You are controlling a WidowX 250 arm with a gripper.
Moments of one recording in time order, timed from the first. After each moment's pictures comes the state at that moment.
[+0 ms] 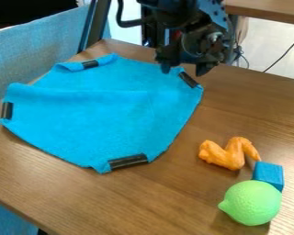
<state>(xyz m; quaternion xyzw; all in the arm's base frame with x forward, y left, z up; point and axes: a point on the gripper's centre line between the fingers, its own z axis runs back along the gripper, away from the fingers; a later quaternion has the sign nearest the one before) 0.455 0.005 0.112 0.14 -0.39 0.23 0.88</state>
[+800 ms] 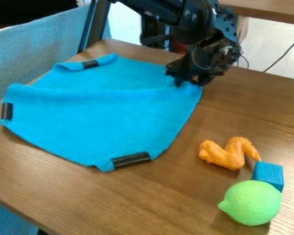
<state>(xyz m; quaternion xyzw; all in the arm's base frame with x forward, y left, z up) 0.476 0.001 0.081 0.13 -0.37 0.28 0.88</state>
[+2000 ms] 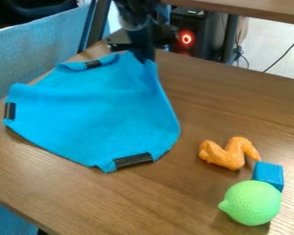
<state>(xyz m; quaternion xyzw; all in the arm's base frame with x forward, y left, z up) 0.403 0.055 0.149 0.01 -0.38 0.26 0.89</state>
